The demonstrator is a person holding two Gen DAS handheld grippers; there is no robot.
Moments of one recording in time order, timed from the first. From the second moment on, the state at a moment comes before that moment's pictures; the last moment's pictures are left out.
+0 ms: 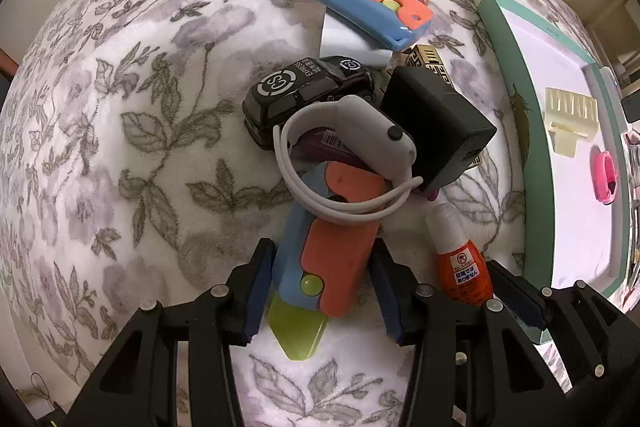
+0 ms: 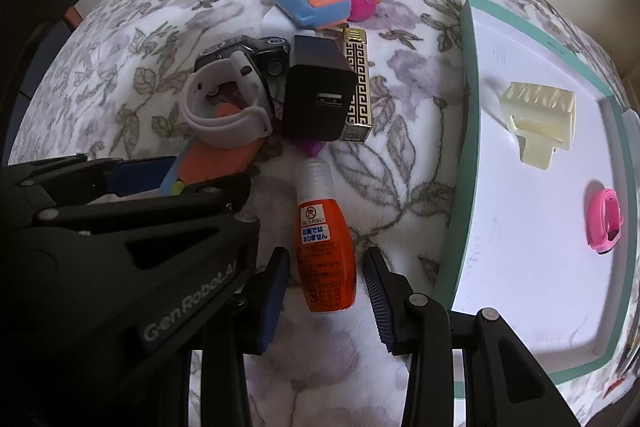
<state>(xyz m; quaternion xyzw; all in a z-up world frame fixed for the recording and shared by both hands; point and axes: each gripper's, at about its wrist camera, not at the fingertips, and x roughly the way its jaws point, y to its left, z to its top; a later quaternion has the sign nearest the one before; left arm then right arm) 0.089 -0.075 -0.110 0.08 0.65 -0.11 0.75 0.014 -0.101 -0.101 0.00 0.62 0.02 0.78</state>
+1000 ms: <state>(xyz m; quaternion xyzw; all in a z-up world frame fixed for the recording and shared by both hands) 0.058 -0.018 -0.039 0.05 0.61 -0.13 0.78 0.006 -0.132 -0.042 0.04 0.58 0.02 0.81</state>
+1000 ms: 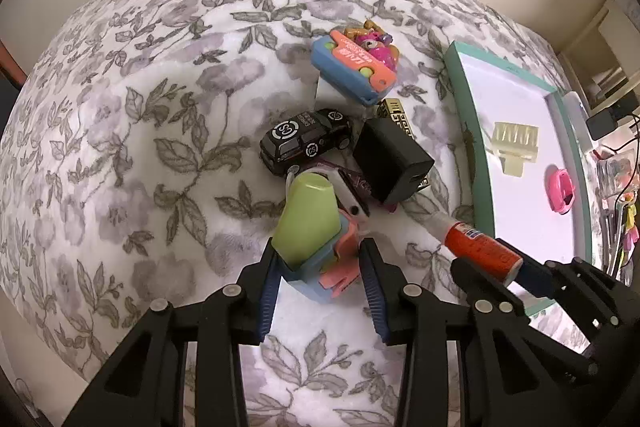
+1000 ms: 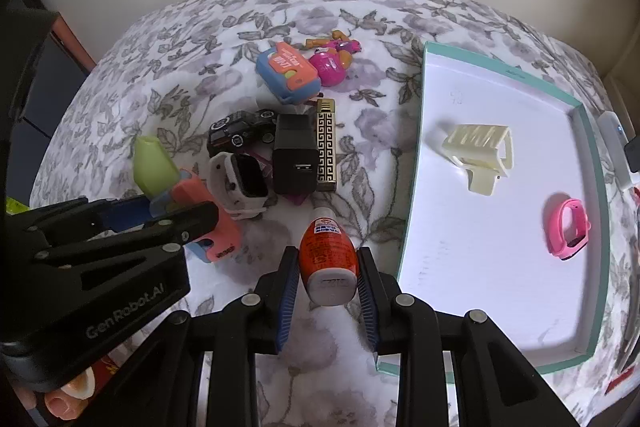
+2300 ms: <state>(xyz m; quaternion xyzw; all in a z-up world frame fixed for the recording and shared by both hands) 0.001 -0.142 -0.007 0.11 0.48 -0.29 0.82 -0.017 -0.295 -0.028 0.14 0.56 -0.19 0.79</state>
